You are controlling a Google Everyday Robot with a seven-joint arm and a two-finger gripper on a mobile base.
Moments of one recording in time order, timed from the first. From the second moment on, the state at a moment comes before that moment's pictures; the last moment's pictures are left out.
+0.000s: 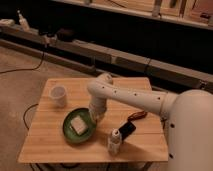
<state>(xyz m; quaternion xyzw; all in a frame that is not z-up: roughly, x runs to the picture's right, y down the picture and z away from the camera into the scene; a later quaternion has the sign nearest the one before) -0.025 0.195 0.810 -0.21 -0.36 -0.68 0.60</state>
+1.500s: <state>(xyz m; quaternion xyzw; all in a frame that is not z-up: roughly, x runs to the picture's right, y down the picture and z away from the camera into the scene) 0.073 0.082 0.870 -0.21 -0.28 -0.45 0.82</state>
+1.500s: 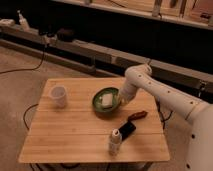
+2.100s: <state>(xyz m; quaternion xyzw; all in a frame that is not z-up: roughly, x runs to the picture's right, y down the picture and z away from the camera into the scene) -0.080 0.086 0.857 -0.18 -0.36 -0.58 0.71</state>
